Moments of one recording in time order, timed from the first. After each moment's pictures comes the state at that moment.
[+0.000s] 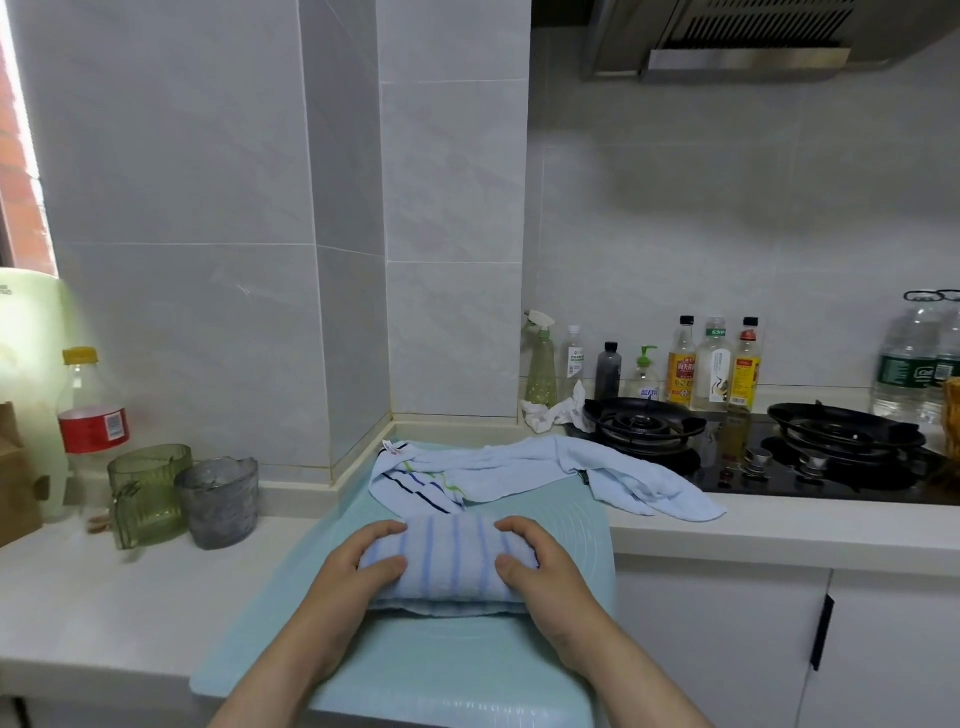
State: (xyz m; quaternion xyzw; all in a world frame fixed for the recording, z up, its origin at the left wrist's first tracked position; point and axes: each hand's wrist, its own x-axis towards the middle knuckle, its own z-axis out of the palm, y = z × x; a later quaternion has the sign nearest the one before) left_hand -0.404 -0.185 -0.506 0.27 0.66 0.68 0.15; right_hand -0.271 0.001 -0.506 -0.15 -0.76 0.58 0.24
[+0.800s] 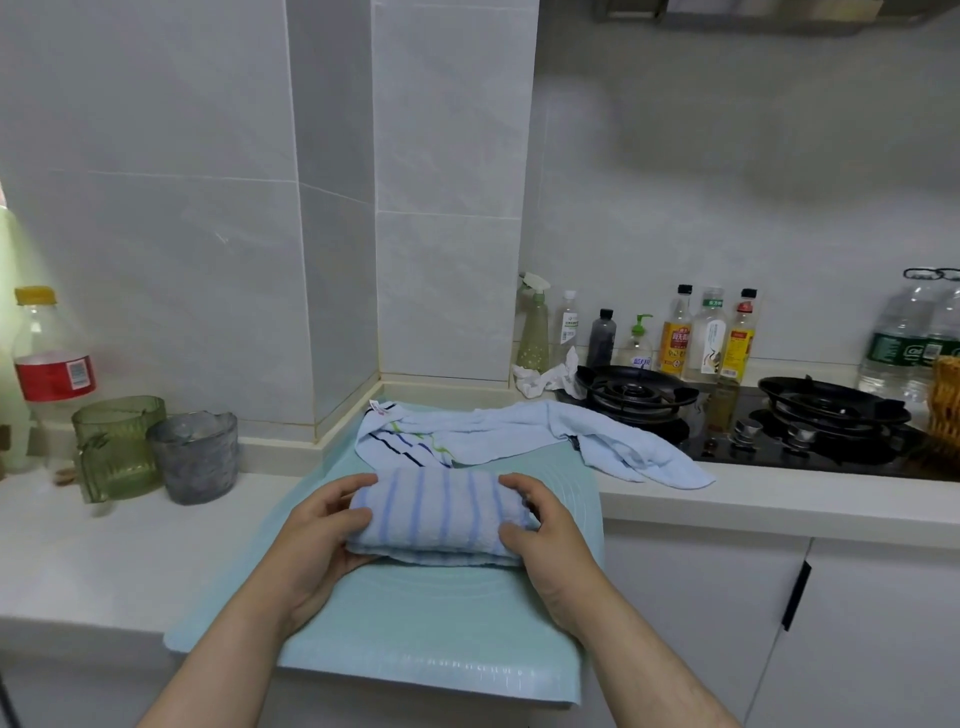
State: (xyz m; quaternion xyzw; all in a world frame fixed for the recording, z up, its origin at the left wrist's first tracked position) left_hand -0.413 -0.185 -0.500 0.18 0.55 0.79 0.22; right_hand -0.268 0.006 -0.503 -0.16 -0.75 0.58 0.27
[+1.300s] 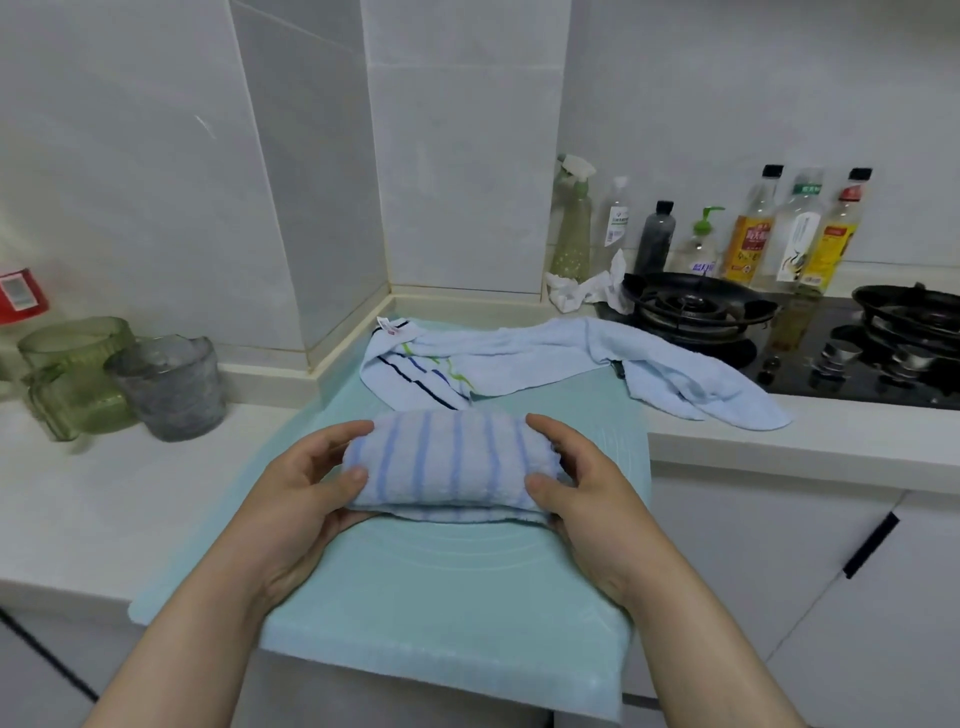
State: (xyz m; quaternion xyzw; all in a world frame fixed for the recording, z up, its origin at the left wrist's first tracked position) left_hand -0.424 -0.182 -0.512 0.16 0.57 0.77 0.22; right_hand -0.276 0.029 -0.511 -0.16 -0.73 0.64 0.20
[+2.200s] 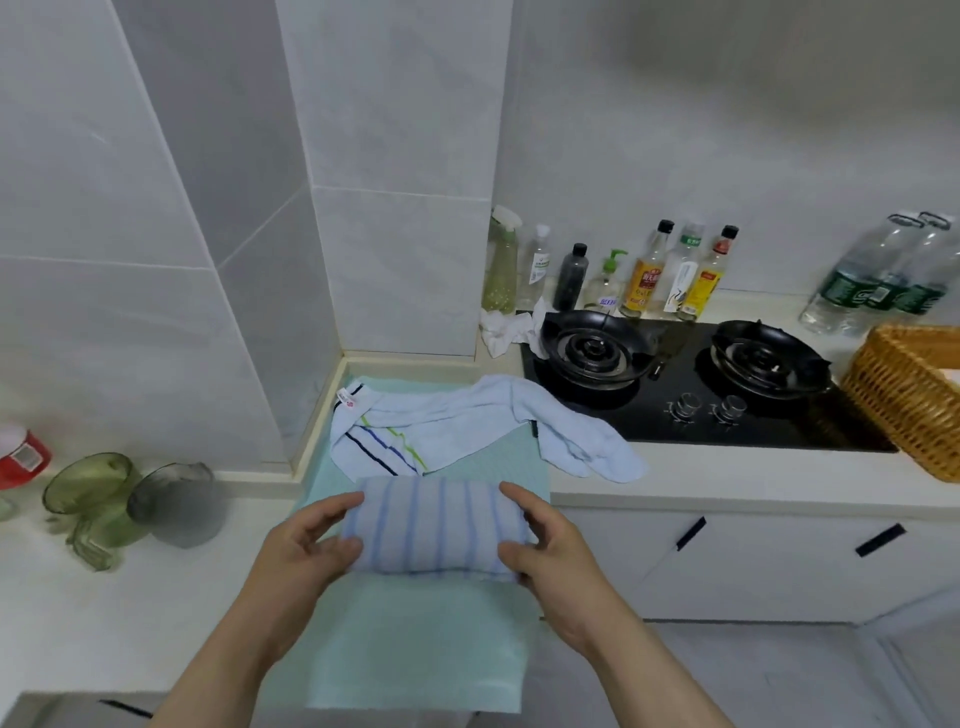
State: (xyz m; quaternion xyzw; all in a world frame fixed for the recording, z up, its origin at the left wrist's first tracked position) left_hand -0.404 -0.190 -0.348 0.11 0.63 0.70 0.30; right_hand -0.235 0.007 -0.340 -0.32 -0.64 0.69 0.12
